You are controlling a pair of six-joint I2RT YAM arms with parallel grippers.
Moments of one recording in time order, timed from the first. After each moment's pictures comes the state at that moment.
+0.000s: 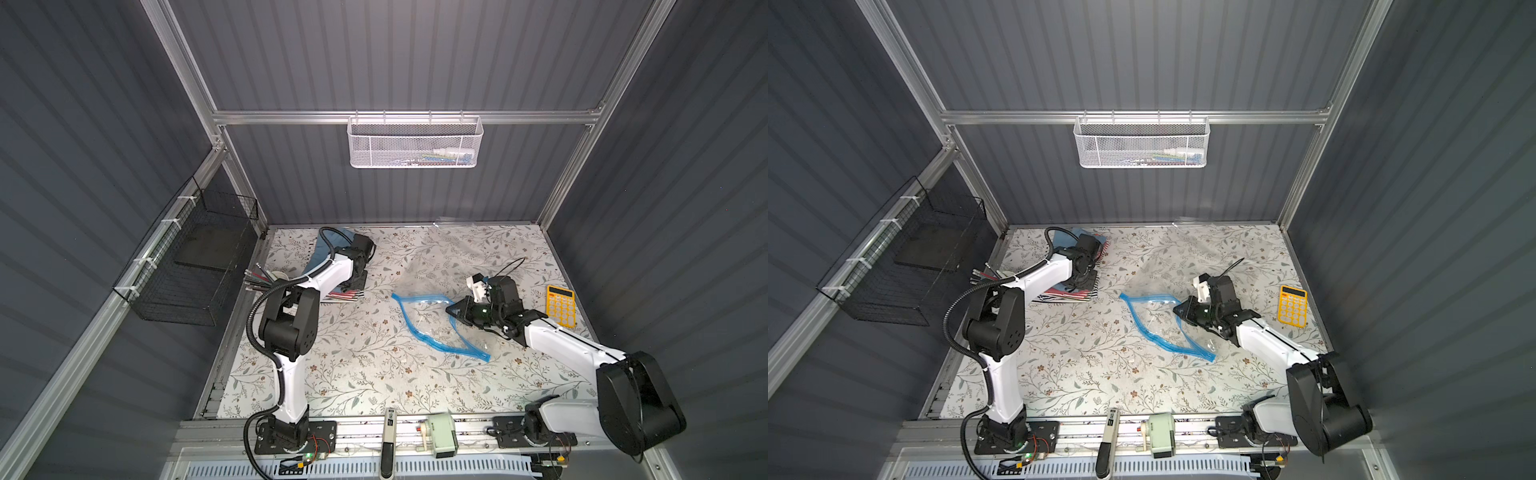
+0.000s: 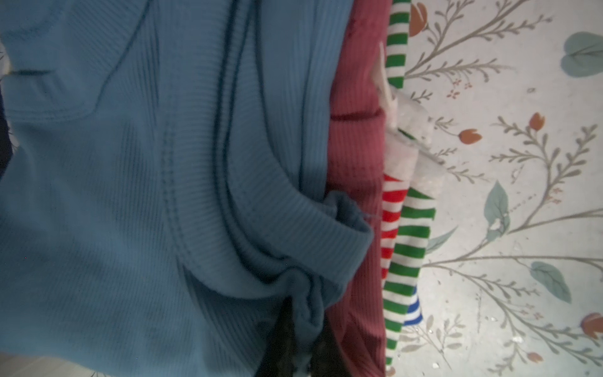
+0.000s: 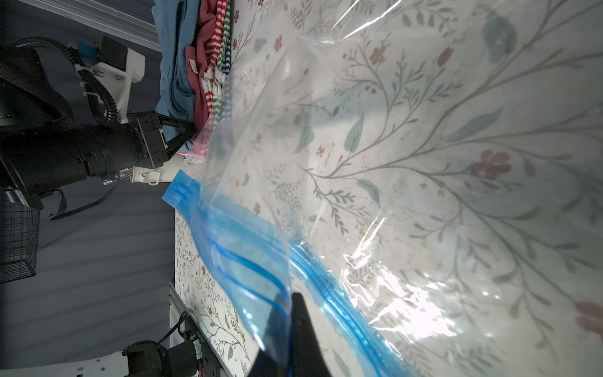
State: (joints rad) left arm -0.40 2.01 1.53 -0.77 -0.35 -0.14; right arm 0.33 1.31 0.63 -0.05 -0.52 0.74
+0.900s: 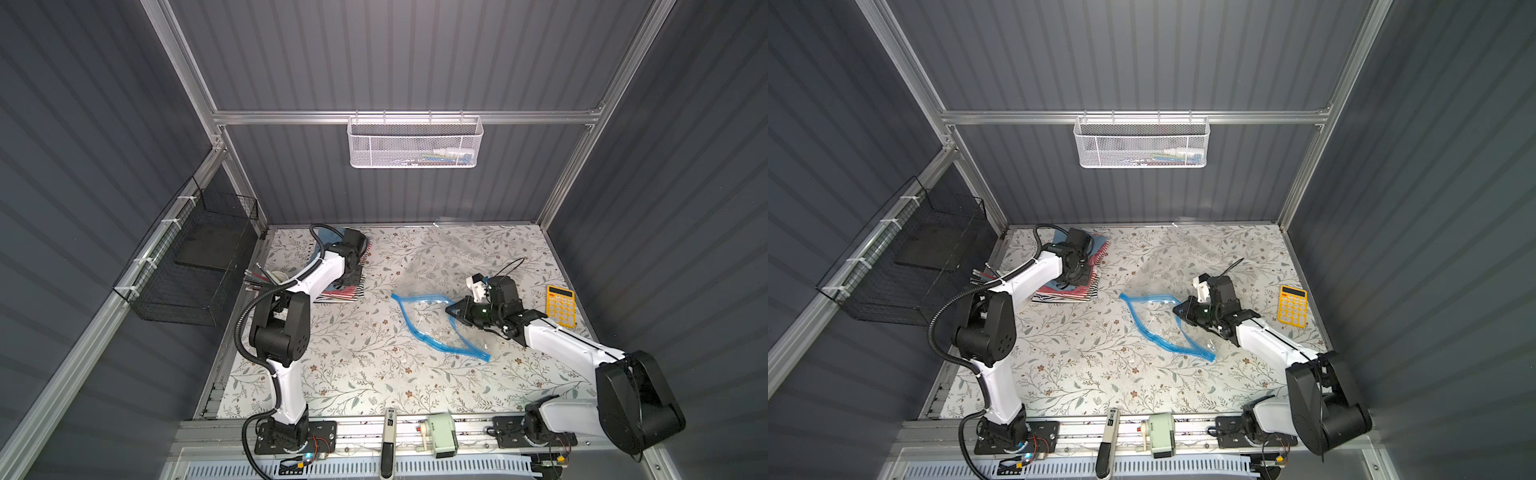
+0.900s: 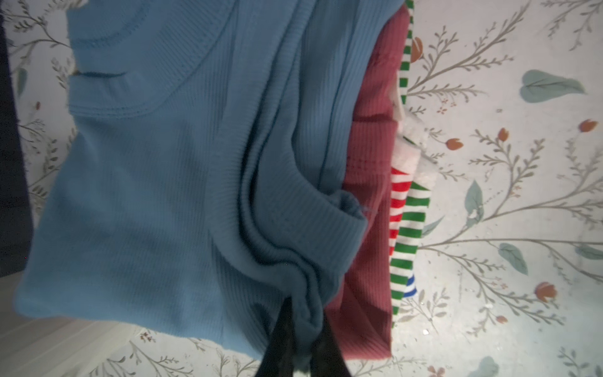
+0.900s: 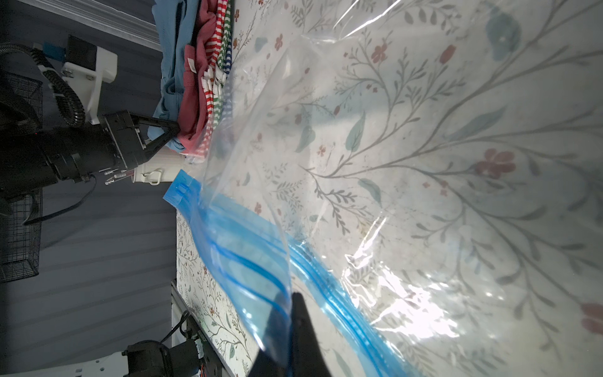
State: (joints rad) left arm -0.35 1.93 1.53 -0.80 -0.24 -0.14; right arm 0.33 1.32 0.63 -0.04 -0.53 0.75
